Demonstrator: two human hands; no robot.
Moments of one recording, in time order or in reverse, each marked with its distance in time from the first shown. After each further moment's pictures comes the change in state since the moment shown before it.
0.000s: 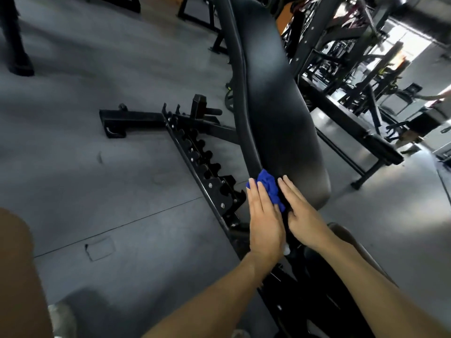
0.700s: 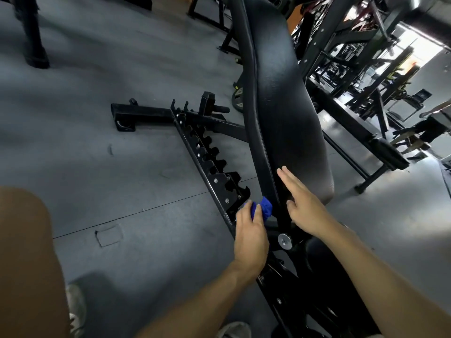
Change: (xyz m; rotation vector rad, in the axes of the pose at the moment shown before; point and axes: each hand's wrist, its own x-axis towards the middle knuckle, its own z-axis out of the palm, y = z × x) left_hand -0.036 -0.020 -0.043 0.197 -0.108 -0.175; right_hand 0.000 -0.025 -0.015 -0.064 -0.068 -0.029
